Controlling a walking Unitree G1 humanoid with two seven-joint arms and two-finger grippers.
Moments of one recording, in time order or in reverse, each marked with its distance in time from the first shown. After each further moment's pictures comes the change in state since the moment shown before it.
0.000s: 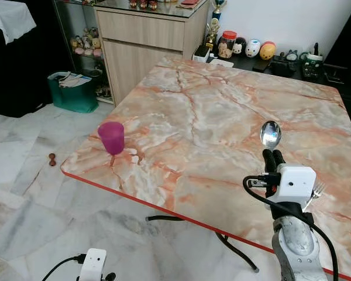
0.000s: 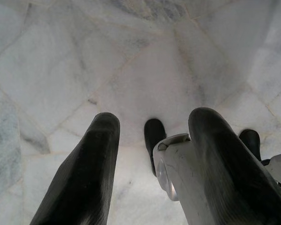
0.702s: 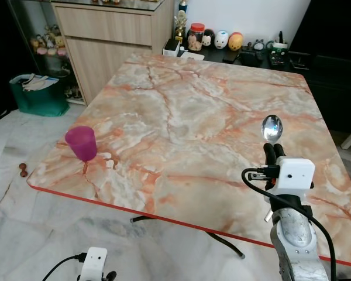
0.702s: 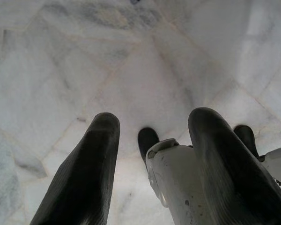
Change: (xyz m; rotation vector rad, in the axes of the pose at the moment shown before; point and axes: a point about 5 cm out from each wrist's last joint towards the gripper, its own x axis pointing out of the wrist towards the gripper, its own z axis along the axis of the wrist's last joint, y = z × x) left arm 0.000 -0.002 0.002 -0.003 -0.007 0.000; right arm 0.010 0.001 0.005 -0.015 -0.011 -0.016
